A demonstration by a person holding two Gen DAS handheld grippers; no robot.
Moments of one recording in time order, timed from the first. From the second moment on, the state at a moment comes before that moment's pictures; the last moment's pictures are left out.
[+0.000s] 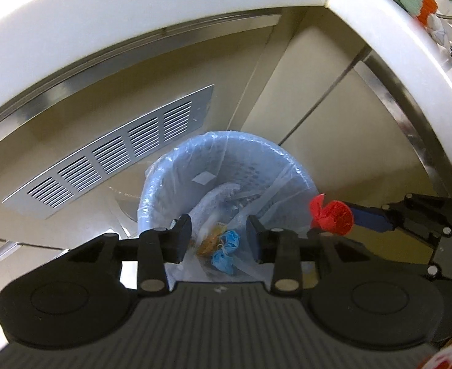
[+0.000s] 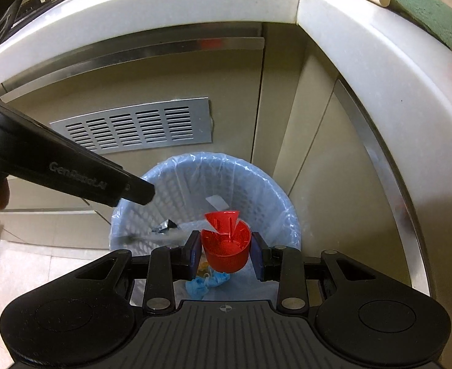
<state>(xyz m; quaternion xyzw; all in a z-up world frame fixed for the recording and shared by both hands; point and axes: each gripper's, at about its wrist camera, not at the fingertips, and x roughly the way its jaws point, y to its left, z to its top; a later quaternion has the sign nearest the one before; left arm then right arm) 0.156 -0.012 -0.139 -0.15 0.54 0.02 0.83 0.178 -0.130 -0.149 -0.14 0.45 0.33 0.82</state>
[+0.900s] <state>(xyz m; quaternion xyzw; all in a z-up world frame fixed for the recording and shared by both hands) 0.132 0.001 -0.136 -0.16 0.55 0.05 0.82 0.177 -0.116 -0.148 -0.12 0.45 0.34 0.82</state>
